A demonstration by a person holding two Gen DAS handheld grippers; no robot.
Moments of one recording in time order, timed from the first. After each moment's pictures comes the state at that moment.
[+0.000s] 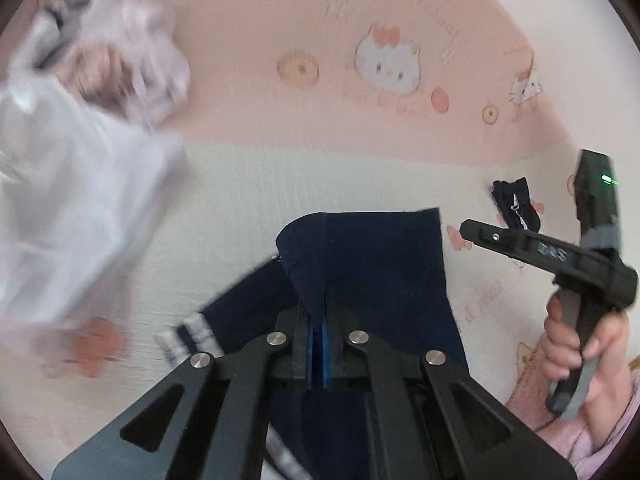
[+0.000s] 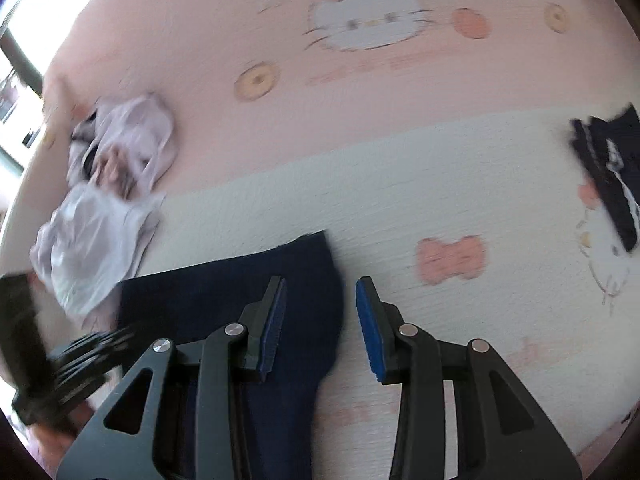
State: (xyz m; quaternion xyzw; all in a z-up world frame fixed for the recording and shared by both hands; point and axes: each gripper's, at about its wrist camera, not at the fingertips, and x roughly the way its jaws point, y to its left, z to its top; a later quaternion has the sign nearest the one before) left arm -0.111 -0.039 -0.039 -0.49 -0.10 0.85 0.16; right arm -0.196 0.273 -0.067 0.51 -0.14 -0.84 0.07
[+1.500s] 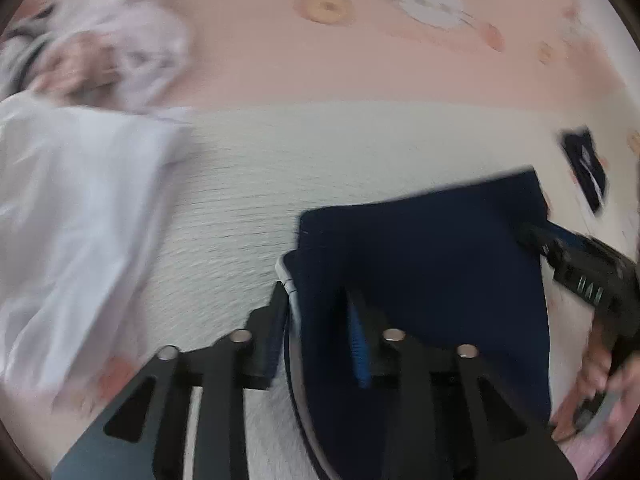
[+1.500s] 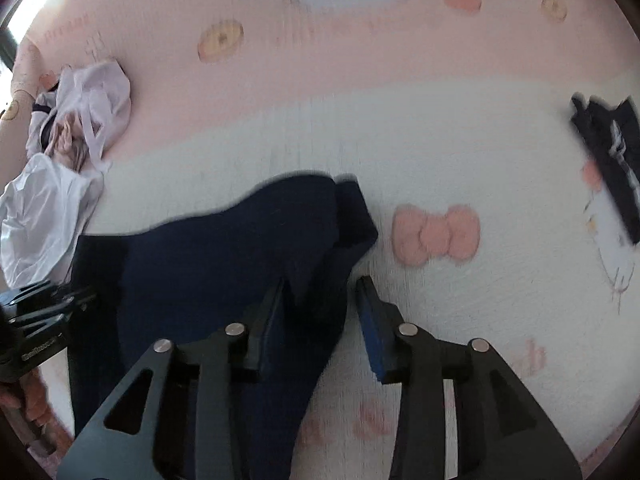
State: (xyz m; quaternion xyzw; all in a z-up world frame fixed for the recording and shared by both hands) left arm -0.174 0.002 -0.085 -0.57 0.00 0.82 0.07; right arm -0.193 0.241 -0.105 0.51 -0.04 -0.86 0.02
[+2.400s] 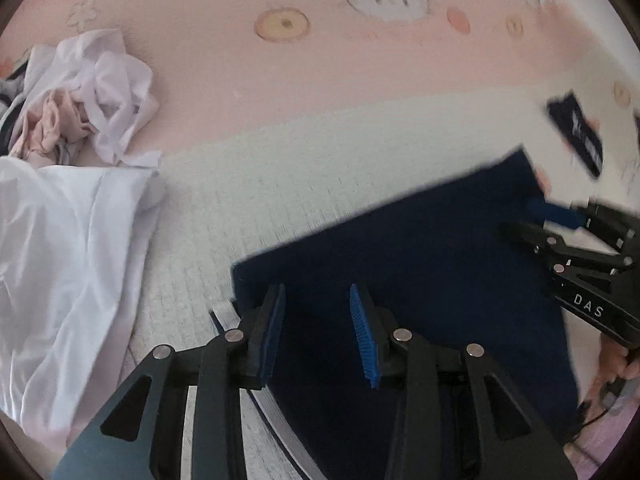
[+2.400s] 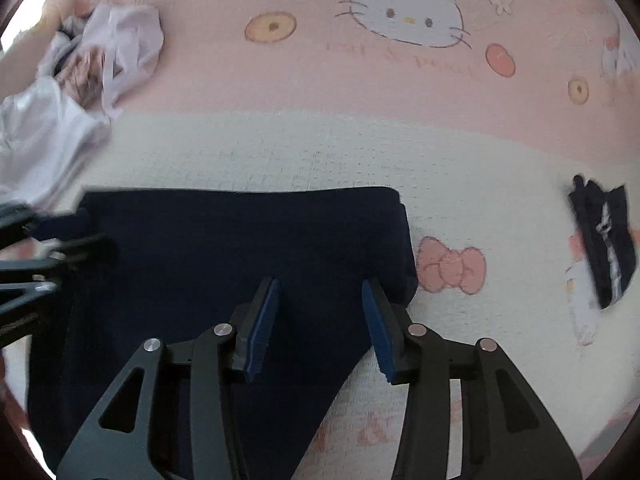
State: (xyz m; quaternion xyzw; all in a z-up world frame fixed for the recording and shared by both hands) left arm -0.173 0.037 -0.104 -0.53 0.06 0.83 0.13; right arm -0.195 0.212 -0.123 0.52 0.03 -0.86 0.04
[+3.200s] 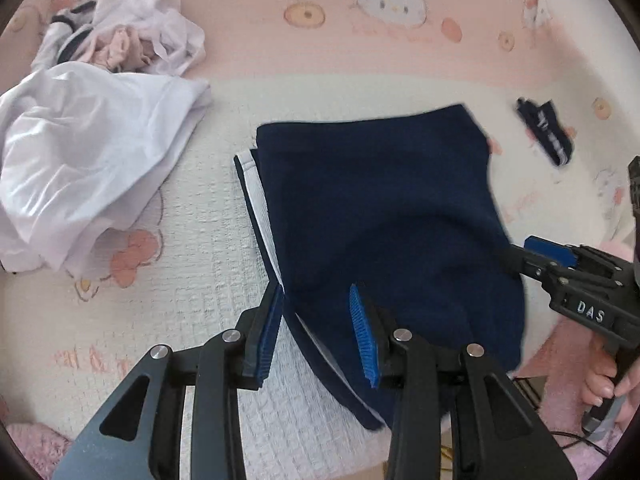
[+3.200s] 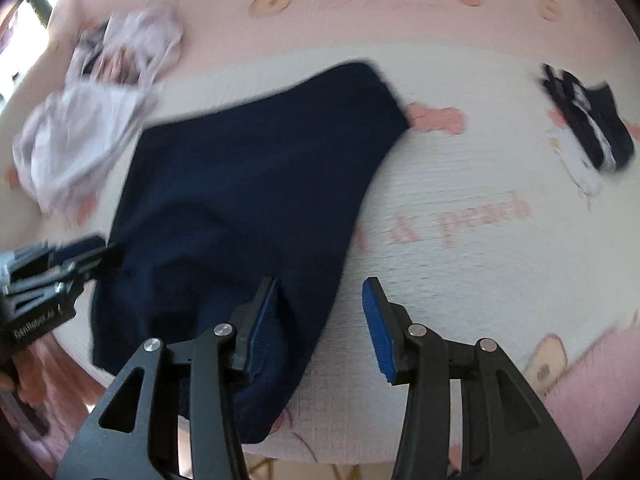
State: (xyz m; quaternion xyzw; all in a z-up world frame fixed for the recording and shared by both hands) left arm -0.058 0.018 -0.079 -0.55 0.00 0.83 0.13; right arm -0.105 0.191 -0.109 0.56 -0.05 -0.83 0.06
